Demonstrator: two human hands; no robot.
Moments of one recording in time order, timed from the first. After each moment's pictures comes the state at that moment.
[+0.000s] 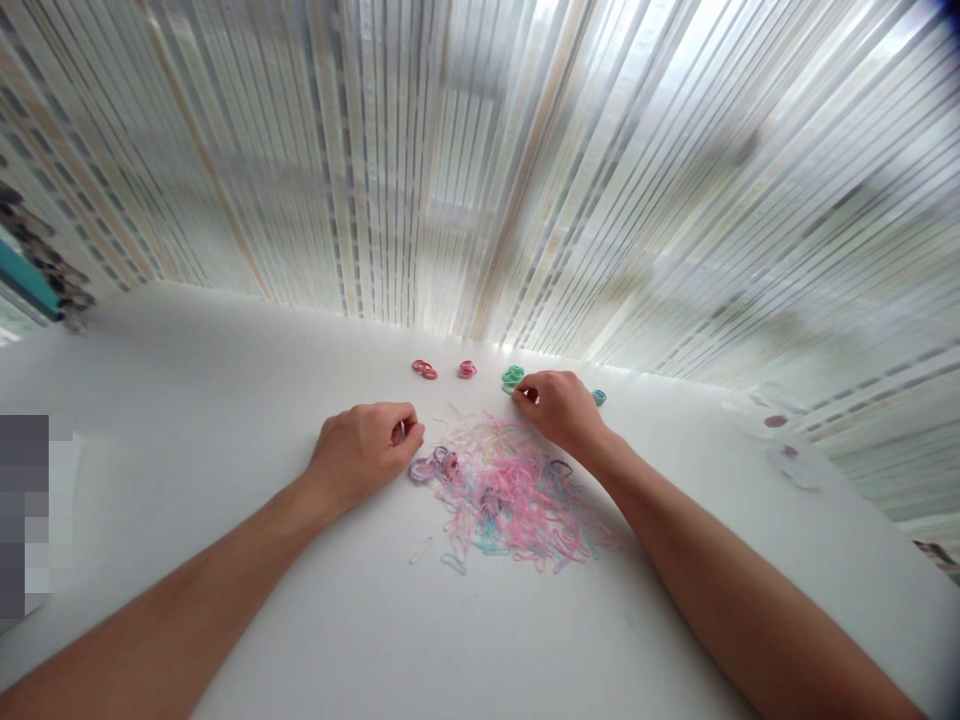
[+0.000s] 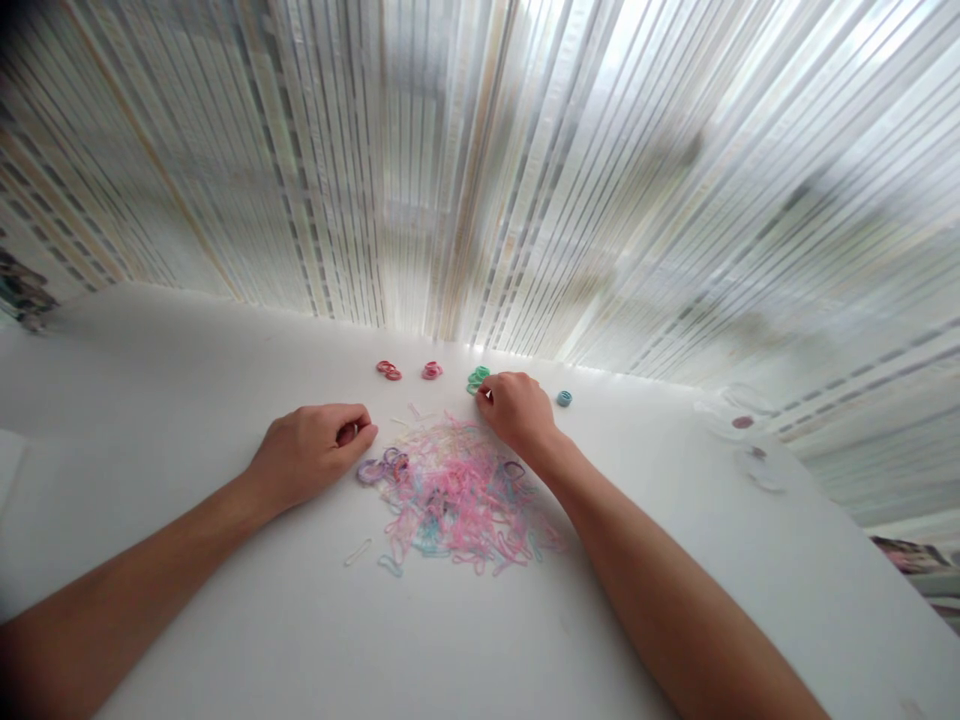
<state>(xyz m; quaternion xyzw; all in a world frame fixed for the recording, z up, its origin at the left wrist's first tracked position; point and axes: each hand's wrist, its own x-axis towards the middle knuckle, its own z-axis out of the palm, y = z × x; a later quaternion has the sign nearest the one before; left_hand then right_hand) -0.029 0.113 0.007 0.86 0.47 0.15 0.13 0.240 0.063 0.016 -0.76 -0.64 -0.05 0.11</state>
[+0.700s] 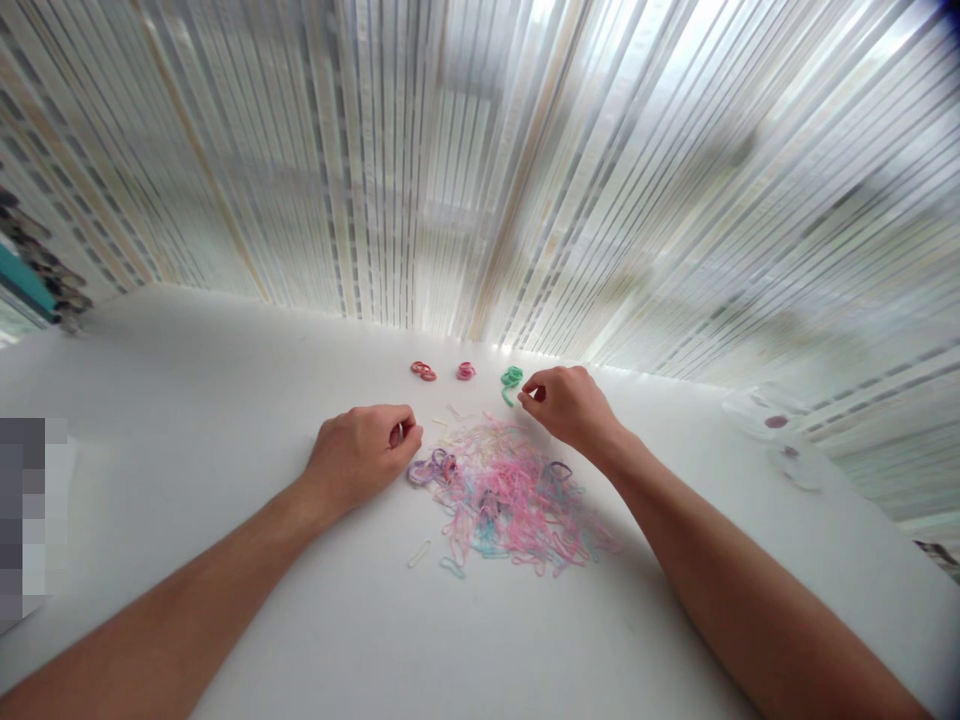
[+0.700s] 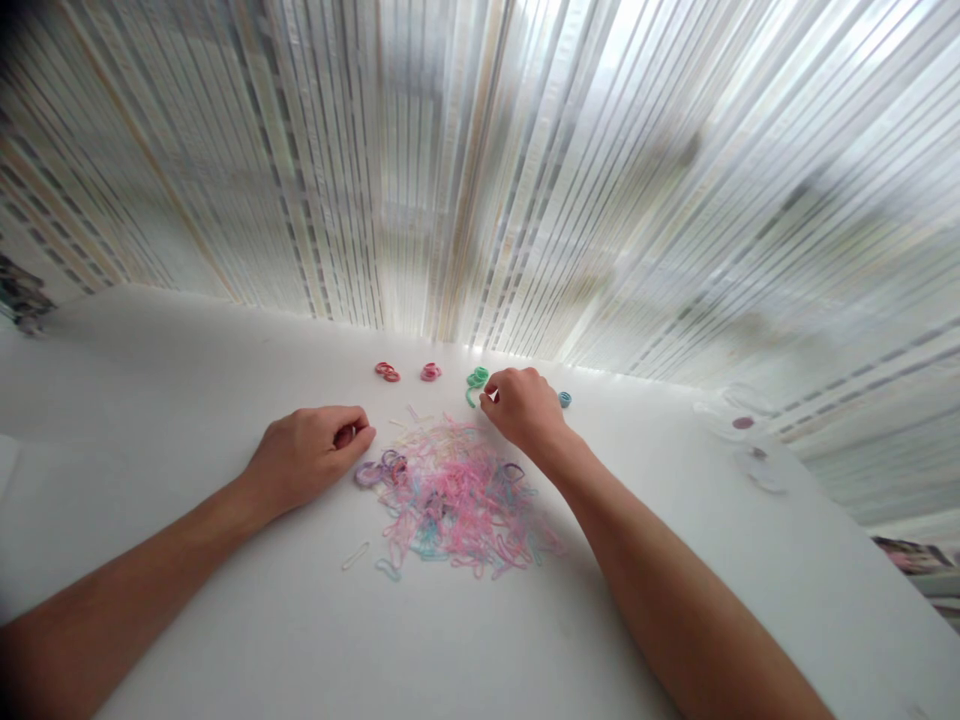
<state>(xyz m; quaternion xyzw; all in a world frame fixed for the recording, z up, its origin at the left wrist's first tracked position) -0.030 0.113 0.007 0.86 0.47 0.15 0.13 0.241 0.059 0.032 -0.79 -0.61 -0.03 0.09</state>
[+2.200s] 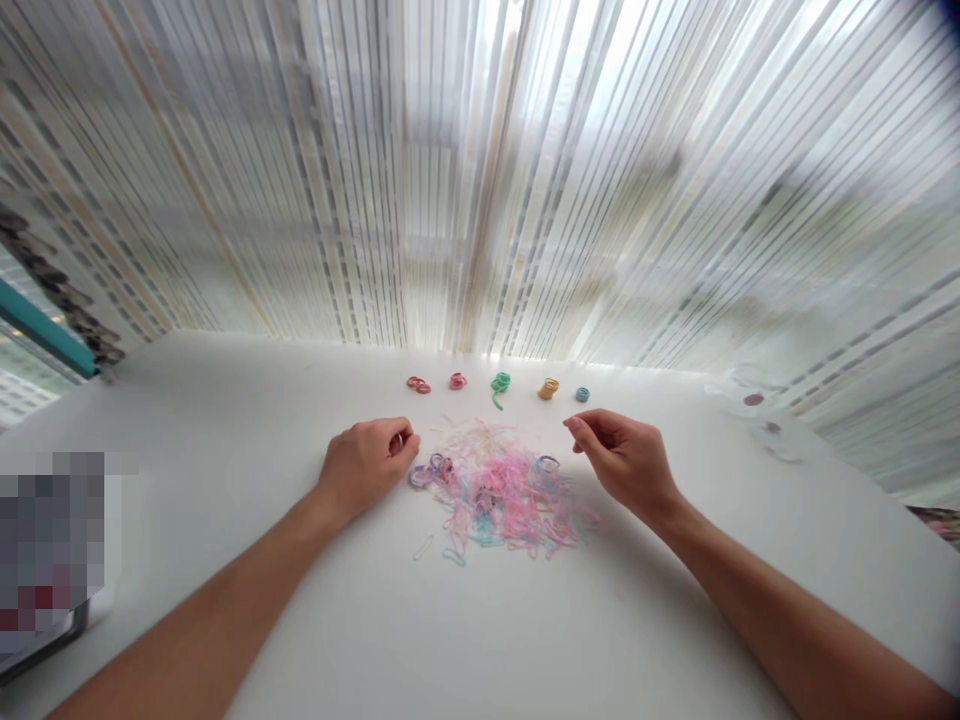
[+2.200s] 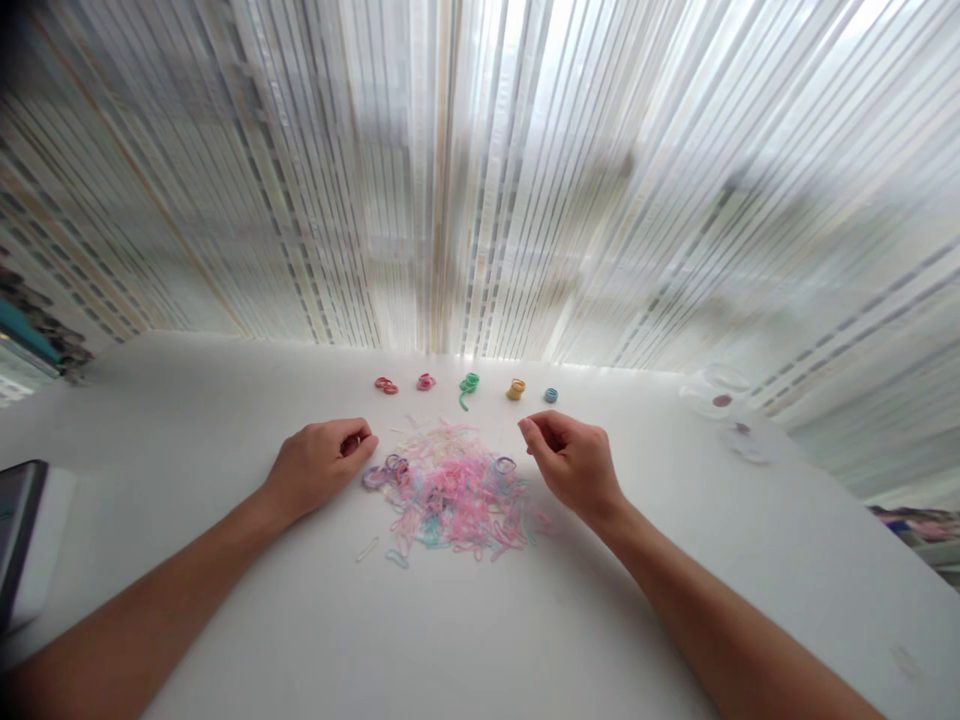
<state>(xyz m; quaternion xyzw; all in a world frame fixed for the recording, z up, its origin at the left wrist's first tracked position) -0.032 0.113 0.007 0.87 0.46 0.15 0.11 0.260 -0.041 0.002 -0.70 -0.55 0.02 0.46</state>
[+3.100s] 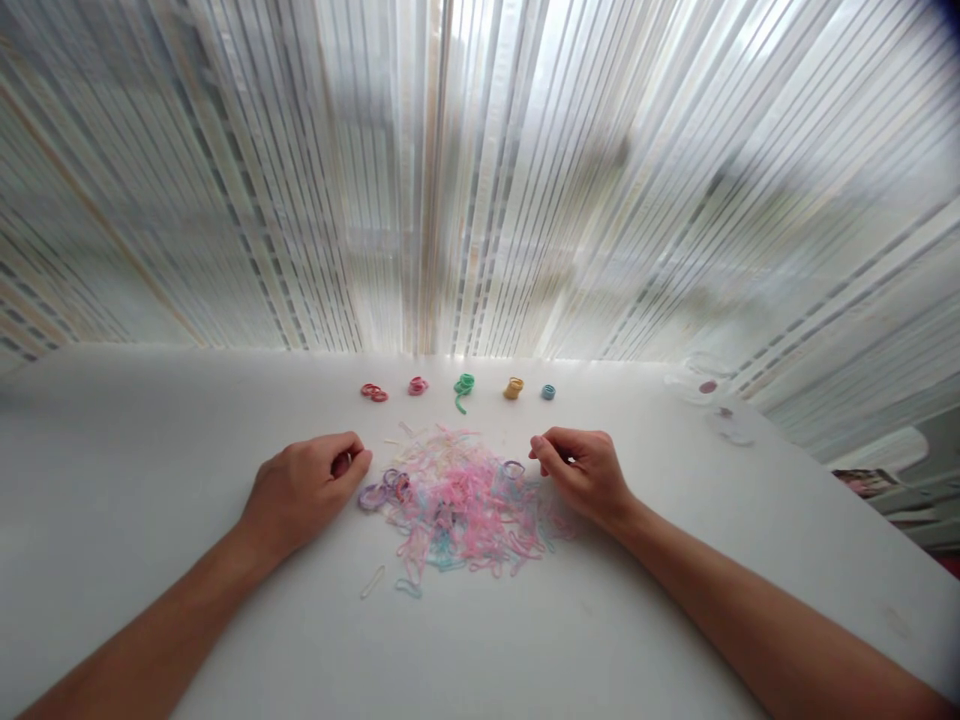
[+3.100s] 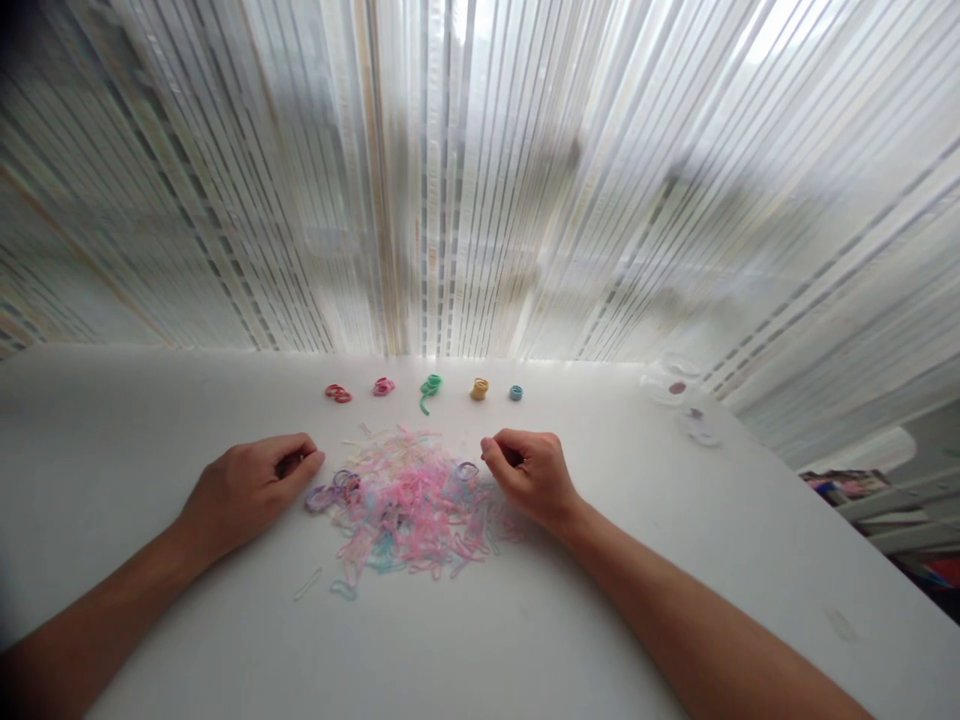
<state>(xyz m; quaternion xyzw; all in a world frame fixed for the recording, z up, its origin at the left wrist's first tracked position) -0.031 0.116 0.011 0.86 0.48 0.11 0.11 0.265 -0.042 -0.011 -0.68 -0.59 0.03 0.44</state>
